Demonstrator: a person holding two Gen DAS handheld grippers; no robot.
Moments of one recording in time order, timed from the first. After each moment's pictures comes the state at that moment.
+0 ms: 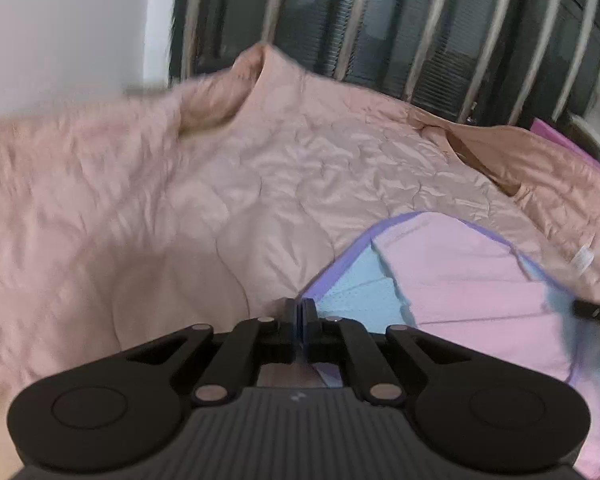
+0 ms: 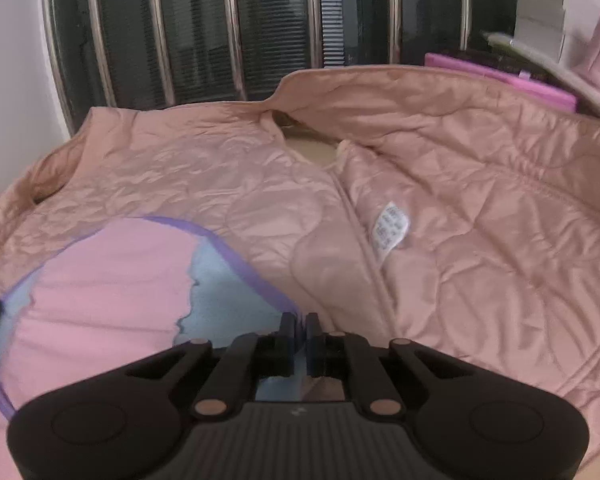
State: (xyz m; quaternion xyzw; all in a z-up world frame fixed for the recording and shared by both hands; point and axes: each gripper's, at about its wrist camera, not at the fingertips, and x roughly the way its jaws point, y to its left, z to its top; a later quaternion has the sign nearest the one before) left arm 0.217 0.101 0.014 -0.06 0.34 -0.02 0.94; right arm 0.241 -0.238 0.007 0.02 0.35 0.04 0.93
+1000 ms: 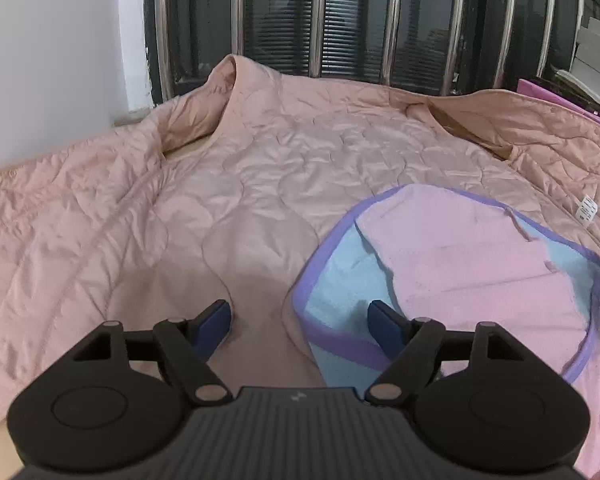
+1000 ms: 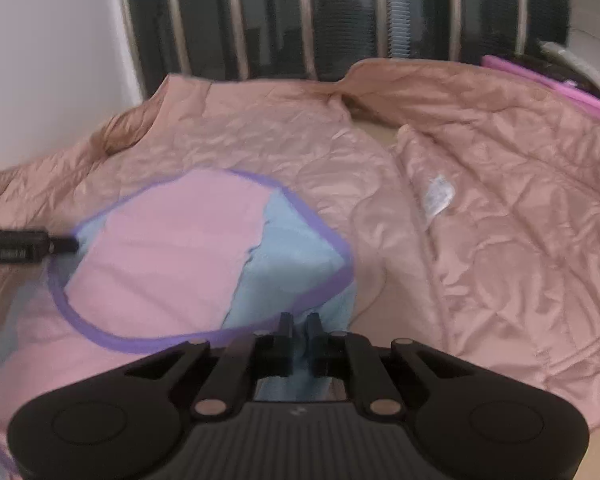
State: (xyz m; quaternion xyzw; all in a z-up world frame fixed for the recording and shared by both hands) left arm 0.212 0.080 0.013 0.00 0.35 -0.02 0.94; right arm 0.188 -0.230 0.022 0.00 0.36 0.12 0.92
